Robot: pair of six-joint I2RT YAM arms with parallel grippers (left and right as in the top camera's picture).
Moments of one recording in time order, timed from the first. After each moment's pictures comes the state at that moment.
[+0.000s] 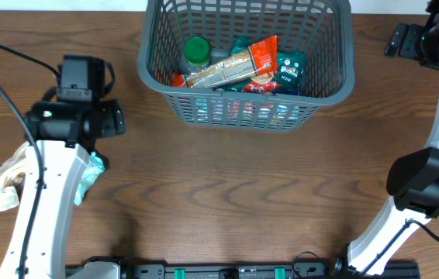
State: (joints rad) left arm -0.08 1.36 1.33 -1.12 -0.39 -0.22; right arm -0.29 2.08 2.24 -1.26 0.10 0.09
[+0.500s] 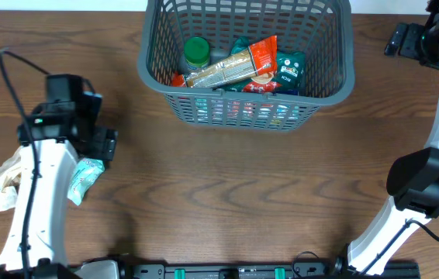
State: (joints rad) left arm 0.12 1.39 1.13 -0.99 -0.19 0.29; right arm -0.29 2.08 2.24 -1.25 0.10 0.09
